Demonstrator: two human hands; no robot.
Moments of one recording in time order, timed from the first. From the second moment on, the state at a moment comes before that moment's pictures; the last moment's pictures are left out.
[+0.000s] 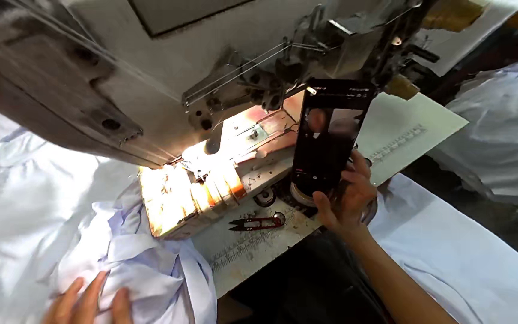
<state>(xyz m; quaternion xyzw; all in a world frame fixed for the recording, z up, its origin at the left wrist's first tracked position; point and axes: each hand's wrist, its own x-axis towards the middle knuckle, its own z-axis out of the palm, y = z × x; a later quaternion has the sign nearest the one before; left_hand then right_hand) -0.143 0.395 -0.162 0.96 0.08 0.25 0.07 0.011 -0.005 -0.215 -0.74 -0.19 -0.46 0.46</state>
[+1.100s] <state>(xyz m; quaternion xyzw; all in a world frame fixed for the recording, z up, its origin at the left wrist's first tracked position) -0.123 0.405 -0.183 0.96 0.14 0.22 0.08 0.004 -0.001 -0.226 -0.77 -0.16 -0.45 0.42</state>
